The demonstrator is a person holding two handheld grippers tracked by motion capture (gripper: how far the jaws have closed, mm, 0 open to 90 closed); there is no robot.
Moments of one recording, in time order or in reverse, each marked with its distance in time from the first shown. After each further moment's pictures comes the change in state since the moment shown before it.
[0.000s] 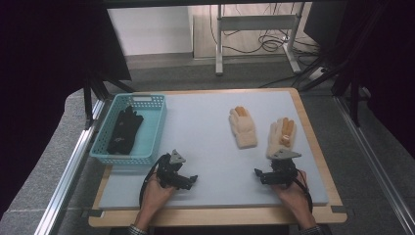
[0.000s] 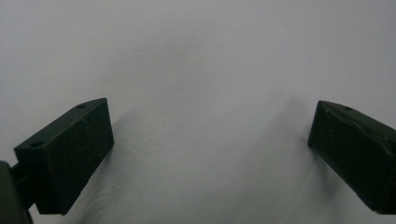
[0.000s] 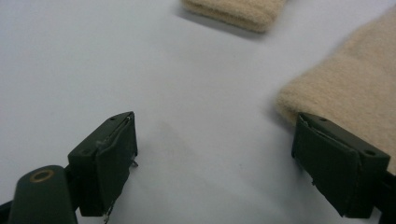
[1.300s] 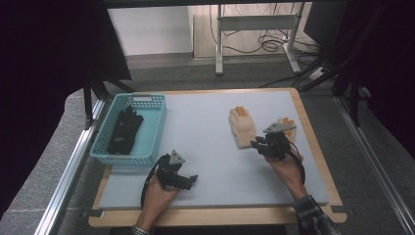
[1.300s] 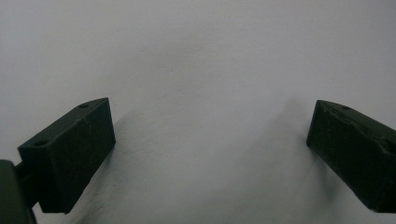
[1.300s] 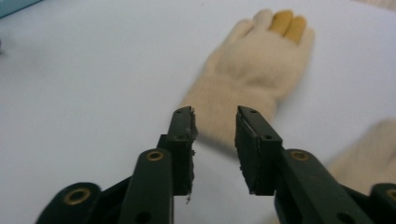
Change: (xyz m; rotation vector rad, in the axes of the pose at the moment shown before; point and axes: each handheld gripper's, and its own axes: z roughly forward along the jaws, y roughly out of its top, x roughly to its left) left arm 0.000 -0.002 0.000 -0.014 0.005 -0.008; right arm -0.018 0.079 0.011 -0.066 0.068 -0.019
